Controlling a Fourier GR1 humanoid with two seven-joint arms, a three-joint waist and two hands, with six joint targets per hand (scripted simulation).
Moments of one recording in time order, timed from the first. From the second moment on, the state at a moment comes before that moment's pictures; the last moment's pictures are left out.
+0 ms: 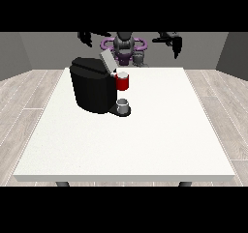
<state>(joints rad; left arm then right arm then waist) -0.43 0.01 0.28 -1.00 -0.13 -0.32 -0.17 -0.29 -0.18 -0.04 -1.39 -0.05 0.03 0.03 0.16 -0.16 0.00</state>
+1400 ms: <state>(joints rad) -0.27 0.09 0.20 -1.36 0.03 -0.23 -0.06 -0.61 -0.16 -0.09 -1.08 0.00 0.06 -0.05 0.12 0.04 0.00</state>
